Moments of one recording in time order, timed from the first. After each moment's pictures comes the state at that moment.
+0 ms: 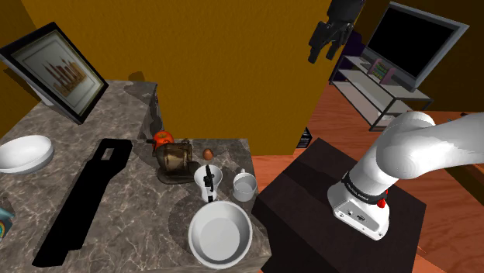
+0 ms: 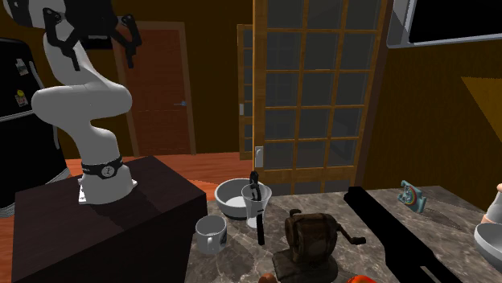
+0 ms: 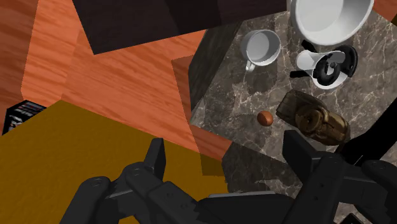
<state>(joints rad) 0.02 -0.81 -0.03 -2.36 0.01 1.60 0.15</state>
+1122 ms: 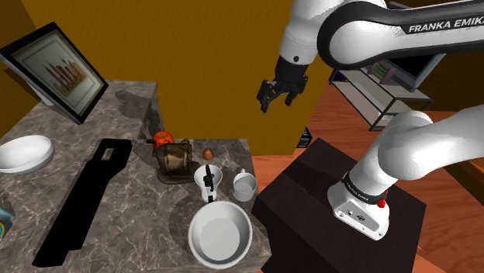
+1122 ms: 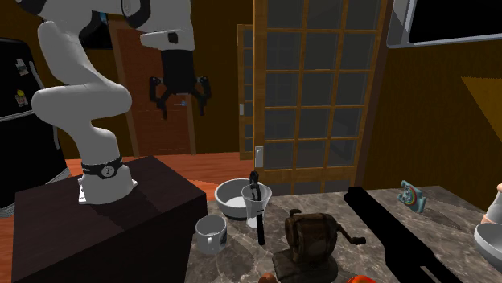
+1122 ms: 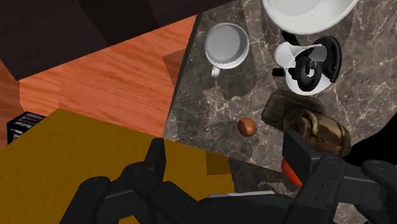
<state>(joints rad) 0.08 -0.70 0.34 -2.59 0.16 1.98 0.57</state>
